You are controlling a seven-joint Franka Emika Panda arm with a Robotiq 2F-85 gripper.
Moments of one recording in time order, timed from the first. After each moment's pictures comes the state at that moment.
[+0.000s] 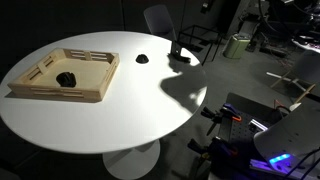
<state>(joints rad) -0.11 -0.24 -0.38 -2.10 0.03 1.95 -0.48</state>
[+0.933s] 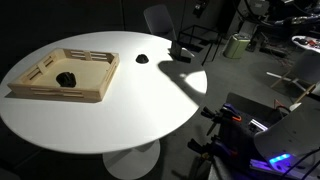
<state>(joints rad) -0.23 0.01 -0.38 -1.90 0.36 1.80 -0.73</state>
